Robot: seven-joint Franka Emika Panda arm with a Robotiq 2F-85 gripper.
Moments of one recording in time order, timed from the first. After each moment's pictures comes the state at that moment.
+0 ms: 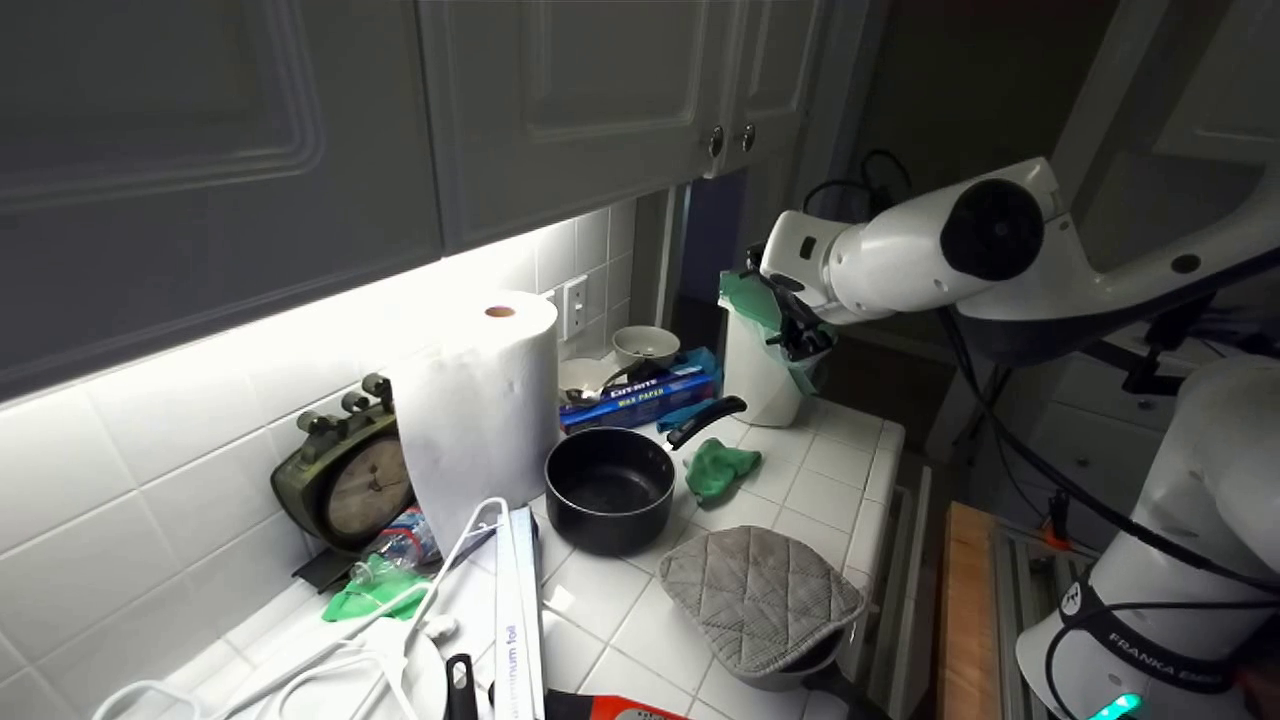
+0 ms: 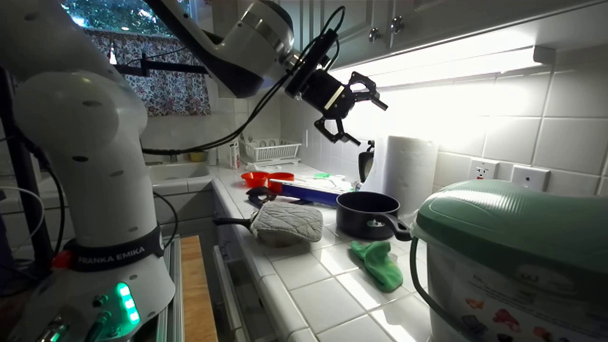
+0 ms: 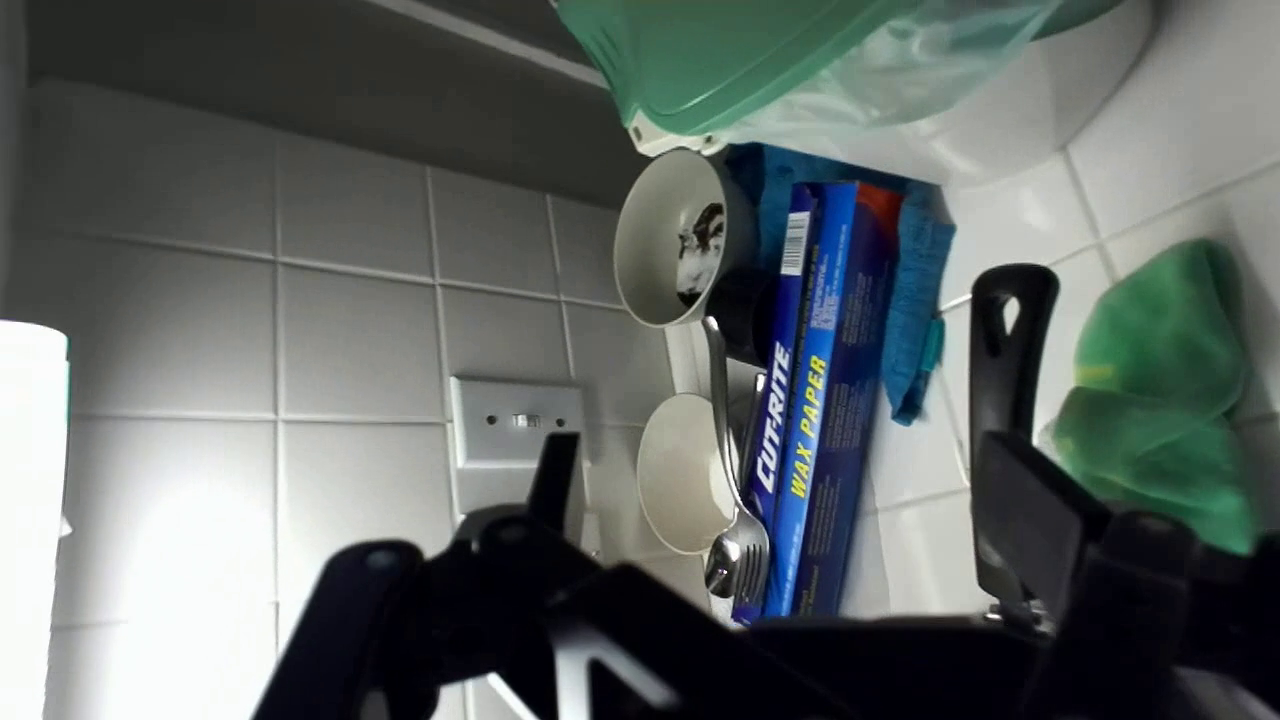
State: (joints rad) arm -0.05 -0.53 0.10 -2.74 -1.42 2.49 0.05
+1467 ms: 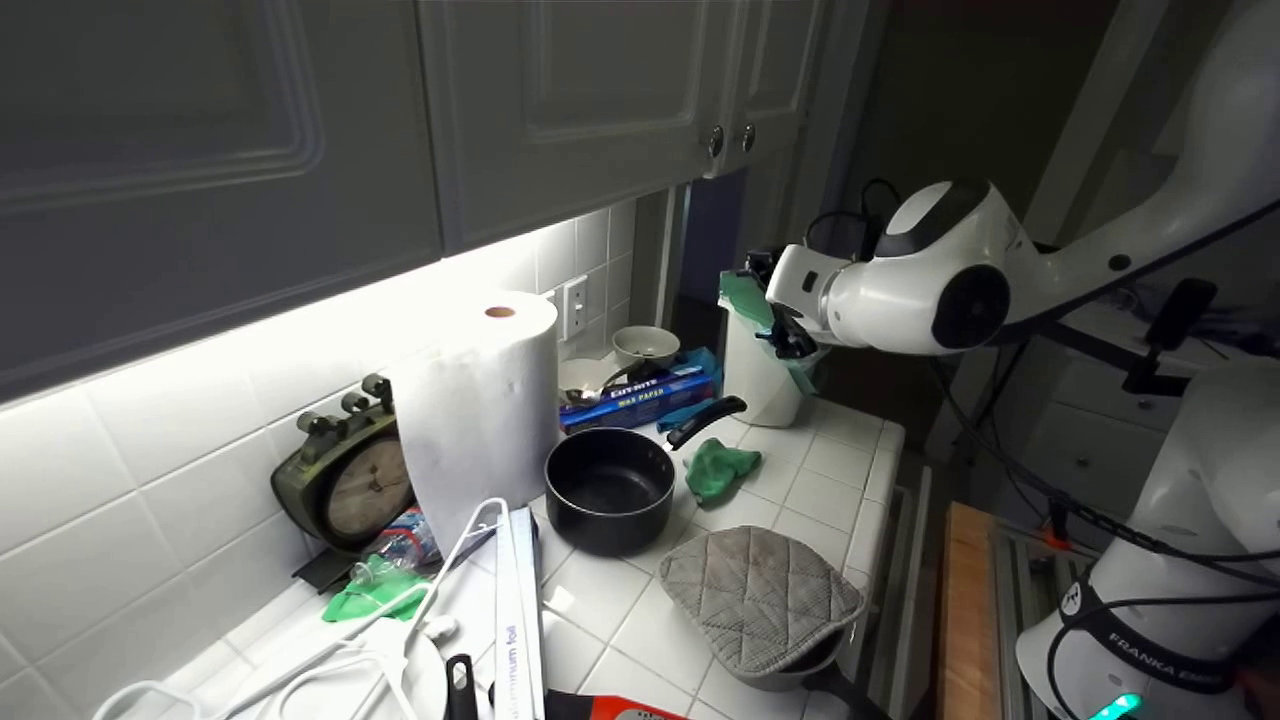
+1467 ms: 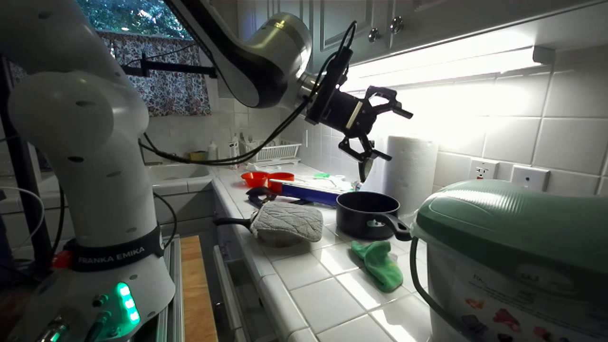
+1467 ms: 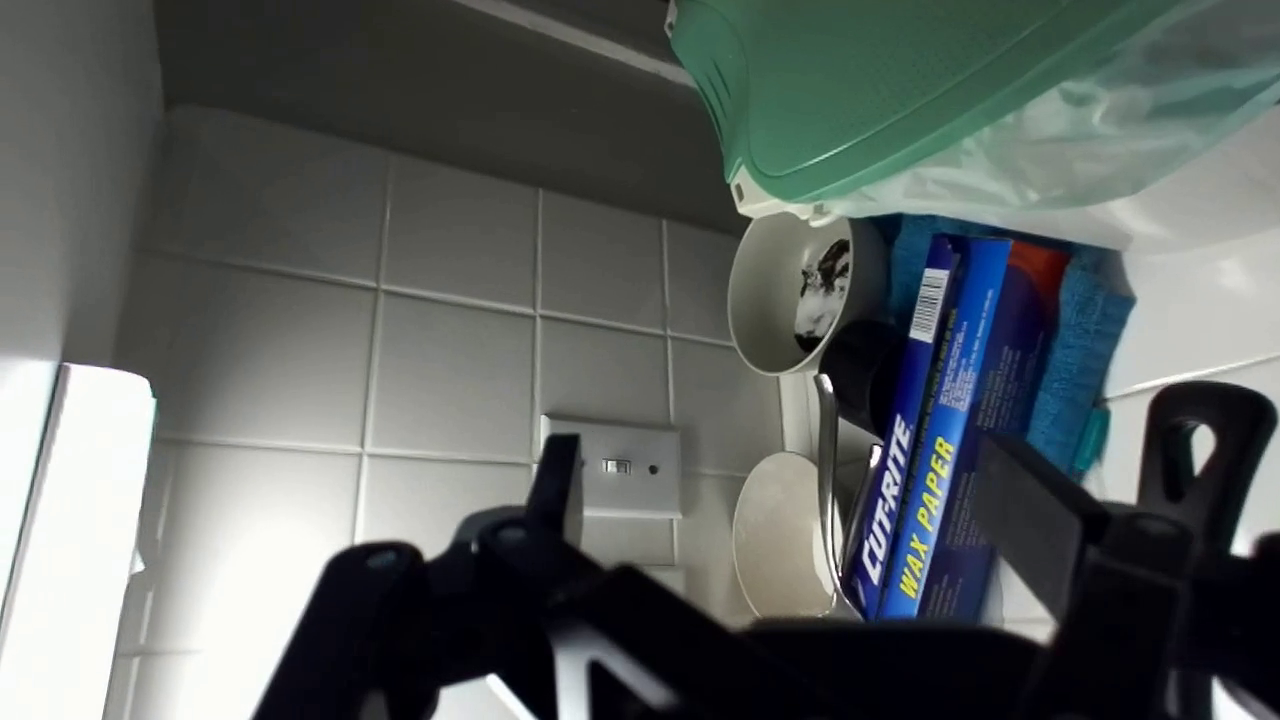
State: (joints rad) arm -0.09 -0.40 -0.01 -2.72 -2.02 2.50 0.50
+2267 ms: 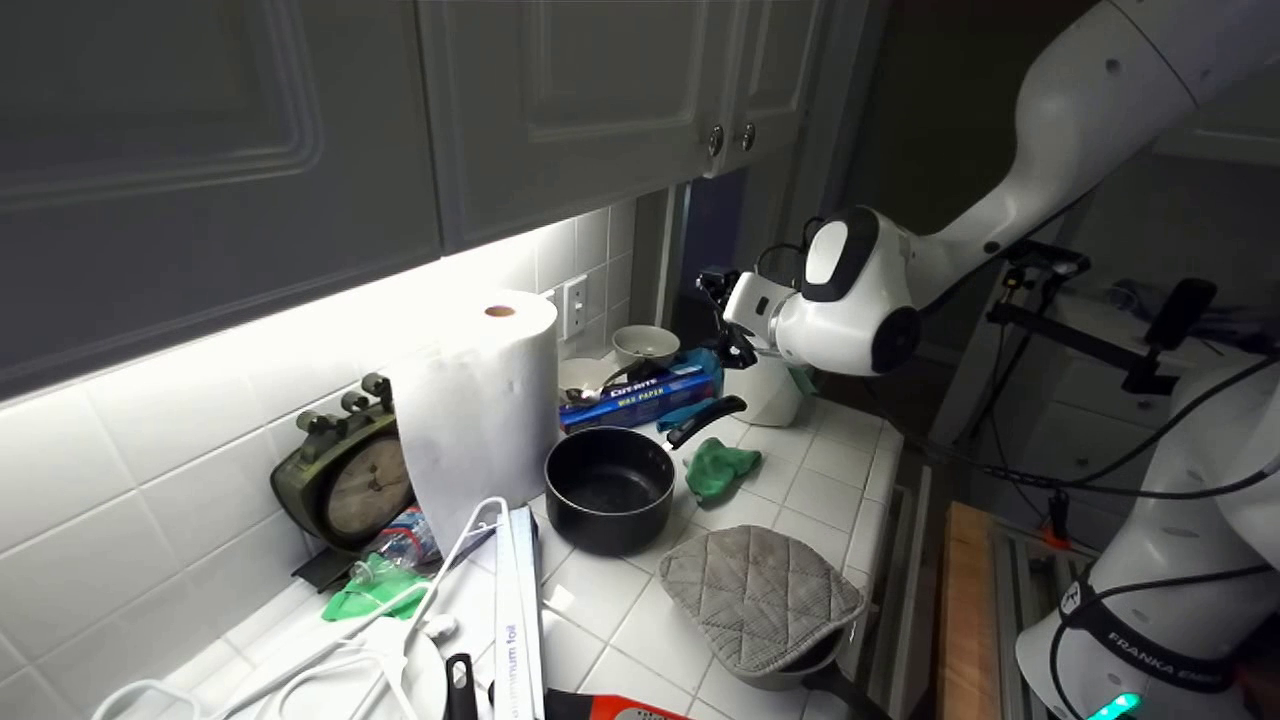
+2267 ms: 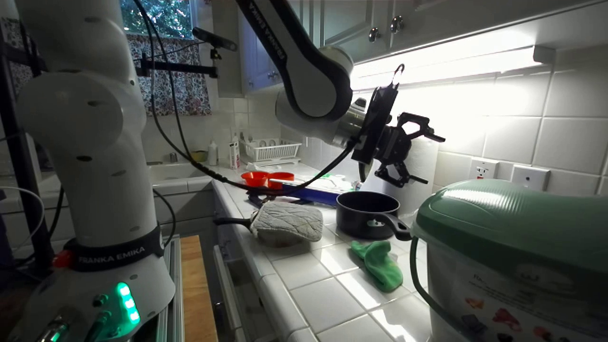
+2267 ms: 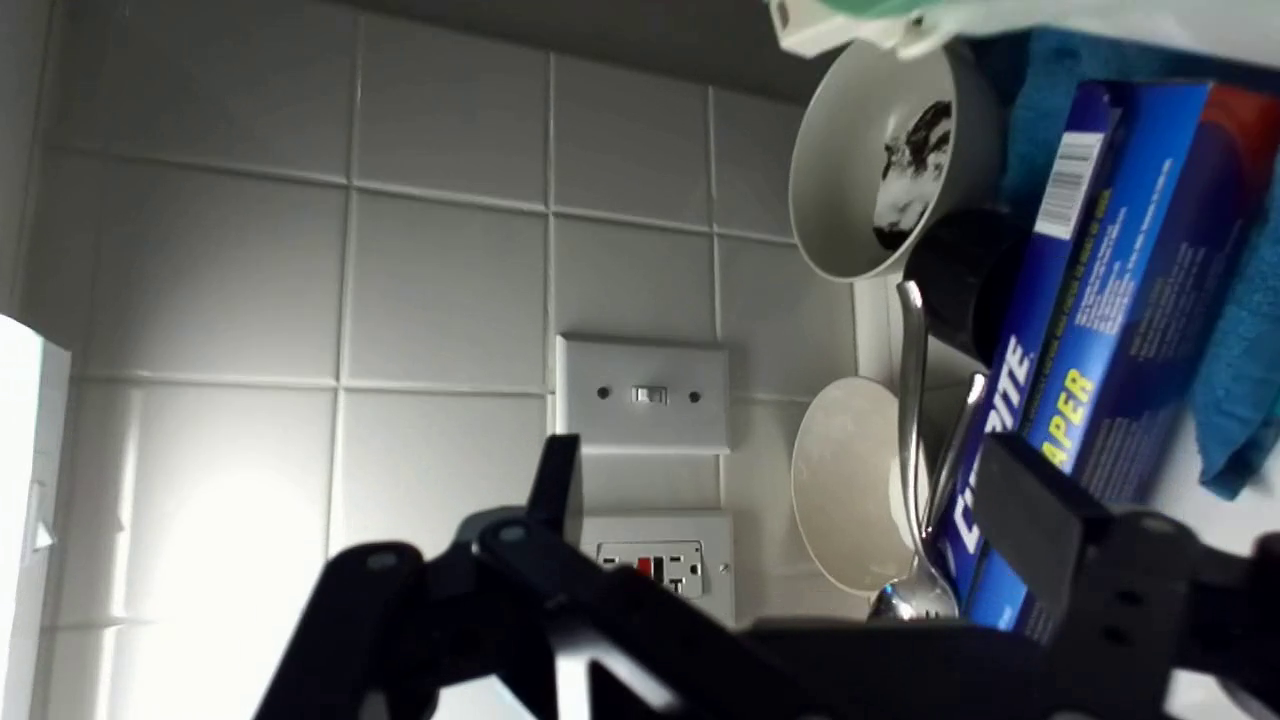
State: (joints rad) arm -0.01 -0.06 -0.15 -2.51 -2.51 2.50 0.98
